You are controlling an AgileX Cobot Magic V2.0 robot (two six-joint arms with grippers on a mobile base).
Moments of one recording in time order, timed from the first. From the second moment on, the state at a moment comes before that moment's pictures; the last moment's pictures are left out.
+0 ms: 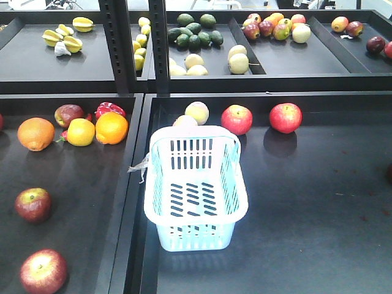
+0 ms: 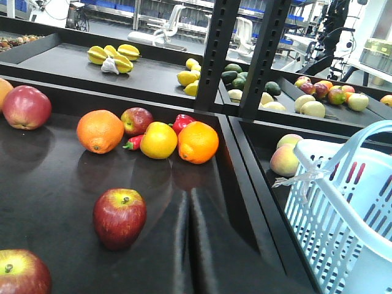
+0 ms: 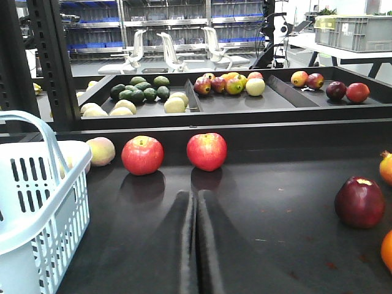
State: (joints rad) left arm 0.01 -0.01 0.02 -0.04 0.18 -0.19; right arm -0.01 -0.01 0.03 0.01 0.11 0.03
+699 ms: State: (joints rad) left arm 0.01 -0.01 0.02 -0.04 0.18 -0.19; right arm -0.01 -0.01 0.03 0.01 0.11 0.03
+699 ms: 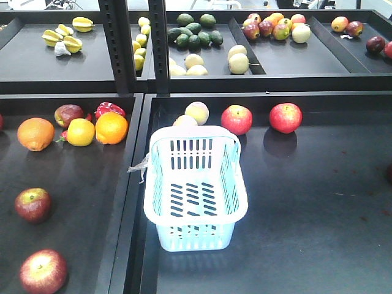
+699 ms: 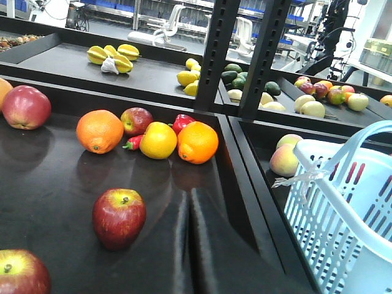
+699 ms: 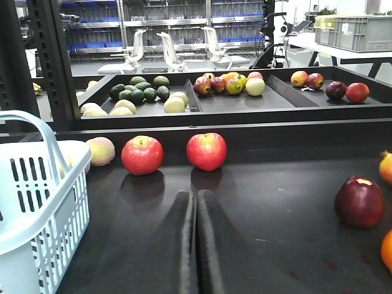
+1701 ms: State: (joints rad) left arm -0.05 -0.01 -0.21 -0.34 -0.05 -0.89; right arm -0.01 -0.01 0.03 0.01 0.11 0.03
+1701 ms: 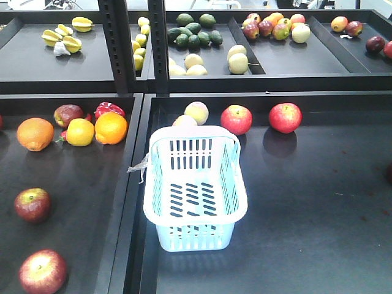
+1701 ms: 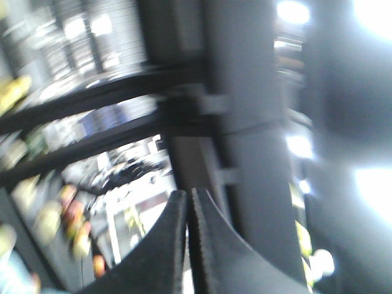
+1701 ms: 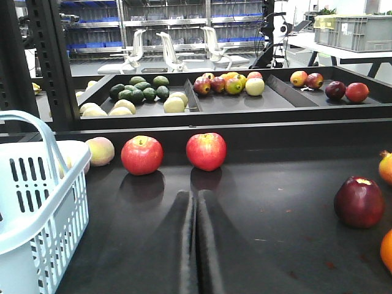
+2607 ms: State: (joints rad) left arm -0.50 1.13 -0.95 0.86 -0.06 -0.89; right arm -0.01 -0.01 0.03 0.01 0.11 0.03
